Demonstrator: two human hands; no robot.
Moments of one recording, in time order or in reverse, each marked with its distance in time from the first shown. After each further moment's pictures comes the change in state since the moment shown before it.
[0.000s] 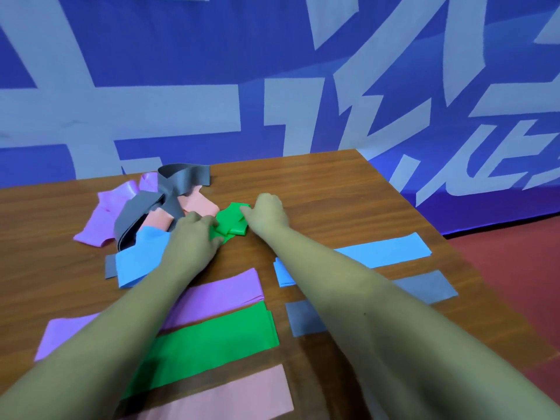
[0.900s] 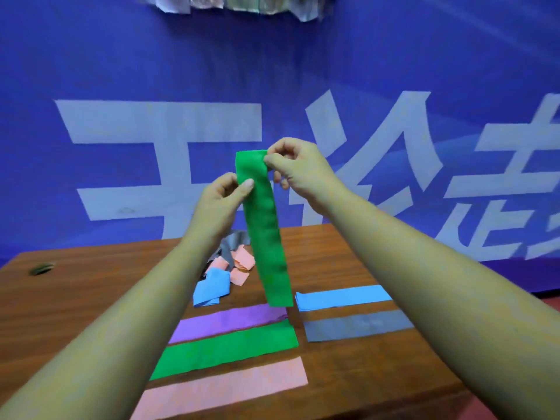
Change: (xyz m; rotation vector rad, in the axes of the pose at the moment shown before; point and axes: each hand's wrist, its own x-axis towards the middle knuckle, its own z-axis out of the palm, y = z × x) left_hand -0.105 0.103 -0.257 -1.132 0.310 0.297; right_hand -0.192 -0.156 -0.237 0.640 0.045 -0.671
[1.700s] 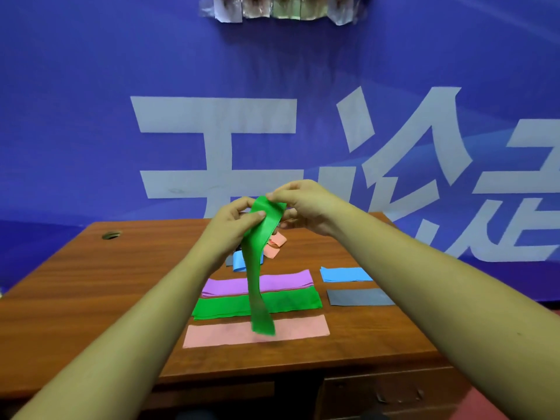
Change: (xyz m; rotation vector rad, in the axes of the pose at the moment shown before) left_hand -0.114 0.029 -0.052 0.087 -0.089 -0.237; right_hand -0.090 -0.014 0.054 0.156 -0.297 0.471
